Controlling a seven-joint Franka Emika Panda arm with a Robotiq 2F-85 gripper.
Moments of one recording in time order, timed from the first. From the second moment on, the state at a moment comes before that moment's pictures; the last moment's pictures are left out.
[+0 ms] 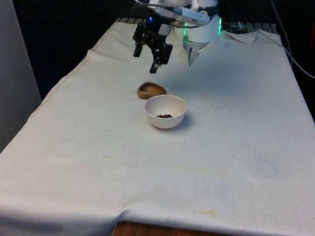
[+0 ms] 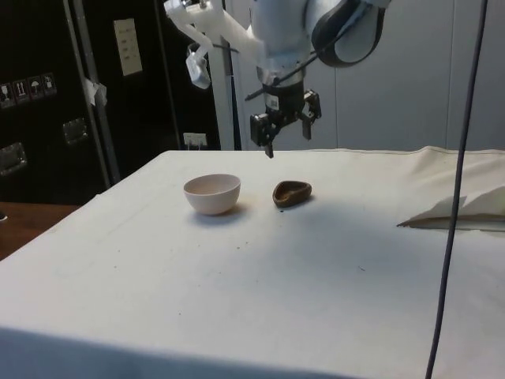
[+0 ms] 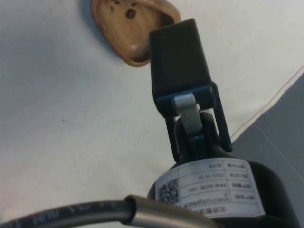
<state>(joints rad) -0.02 0.12 -0.23 -2.47 -0.79 2.67 1.20</state>
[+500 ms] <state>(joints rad) -0.01 0.04 -0.19 -2.49 -0.74 2.59 1.19</state>
